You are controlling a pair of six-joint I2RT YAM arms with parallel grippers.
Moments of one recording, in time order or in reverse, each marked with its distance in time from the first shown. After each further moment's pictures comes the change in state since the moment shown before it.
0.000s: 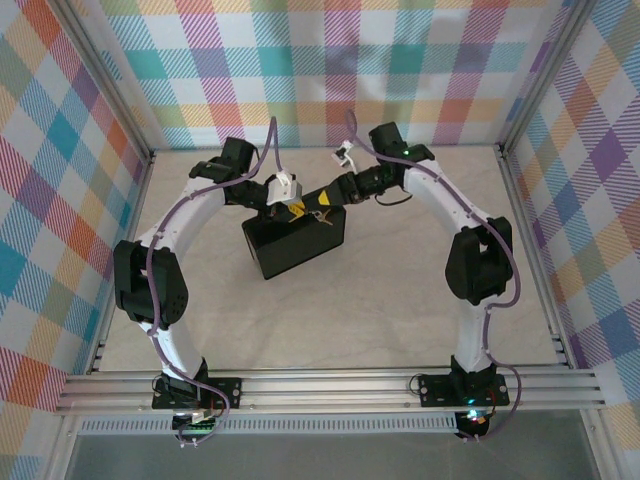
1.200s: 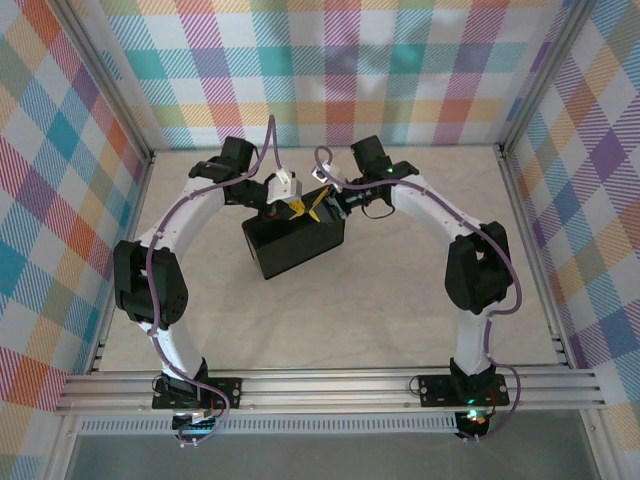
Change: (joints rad) left arm 0.002 0.000 0.002 0.010 0.000 -0.044; right arm 0.110 -0.055 -0.151 0.208 0.252 -0.292
